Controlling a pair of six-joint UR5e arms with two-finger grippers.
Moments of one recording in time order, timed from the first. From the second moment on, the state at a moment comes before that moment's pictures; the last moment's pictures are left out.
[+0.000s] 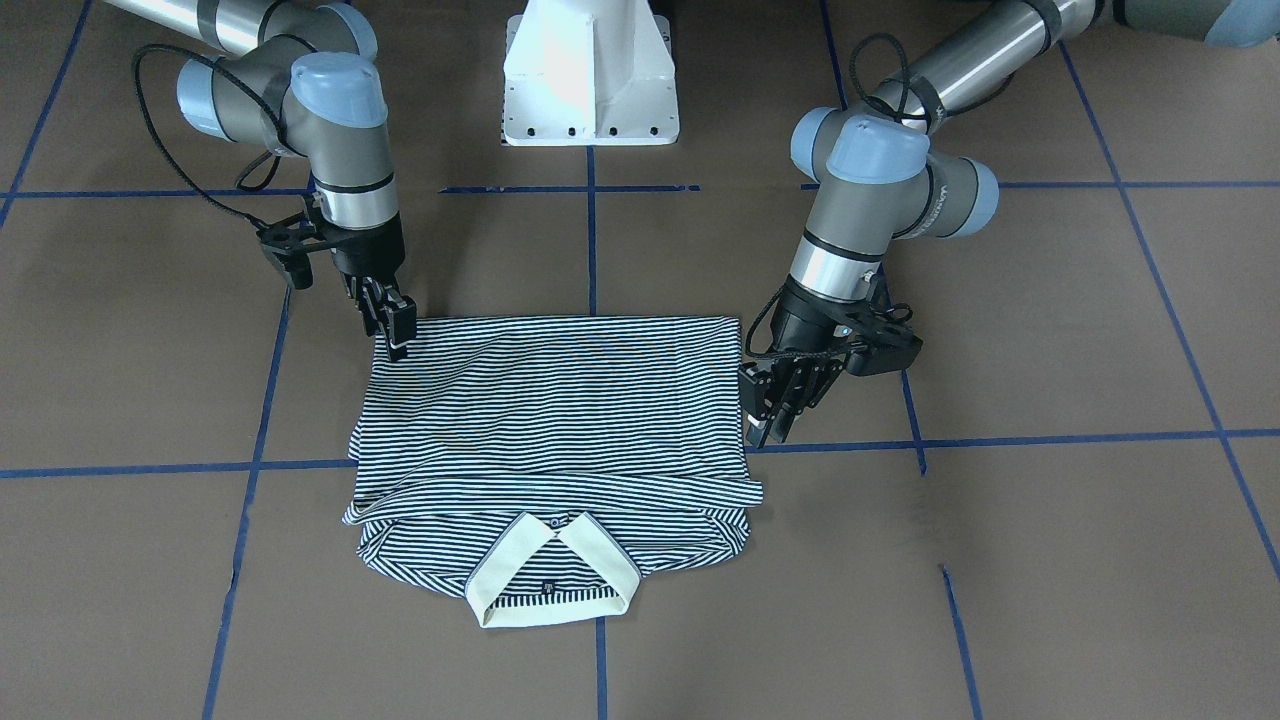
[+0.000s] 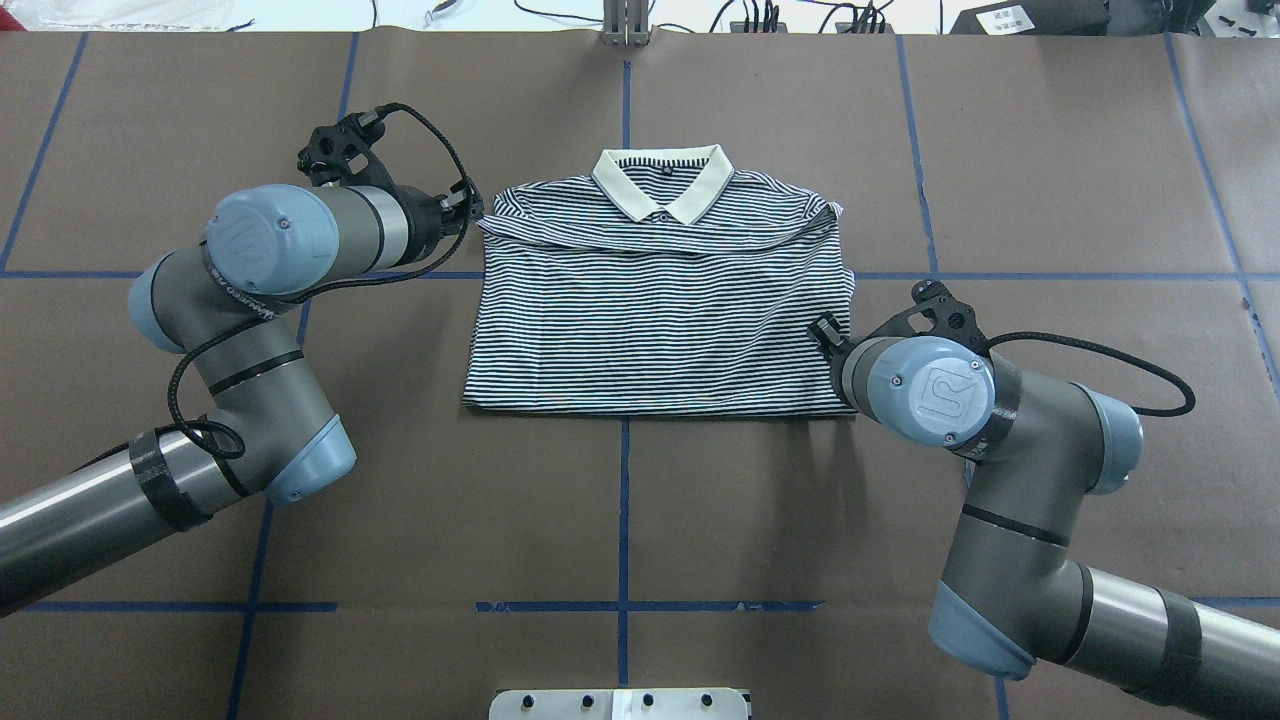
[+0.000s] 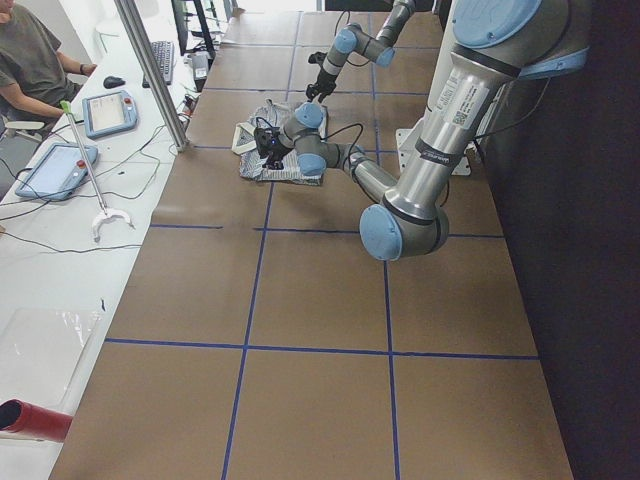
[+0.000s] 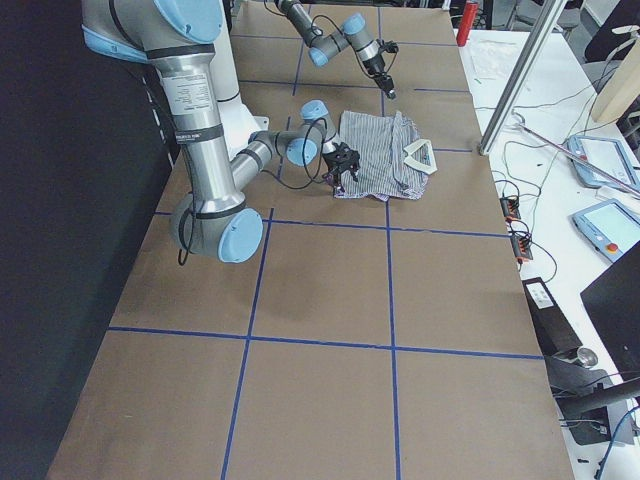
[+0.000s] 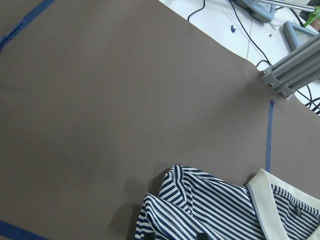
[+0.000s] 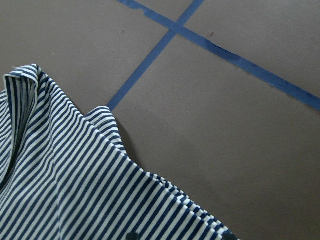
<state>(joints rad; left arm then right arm) -0.67 -2.10 -1.52 -2.27 -1.56 -1.64 0.46 -1.27 1.82 -1.36 1.47 2.15</state>
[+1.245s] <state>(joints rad) -0.66 -2.10 -1.52 -2.27 -1.56 -1.66 0.42 -1.30 1.84 -1.37 1.45 2.16</state>
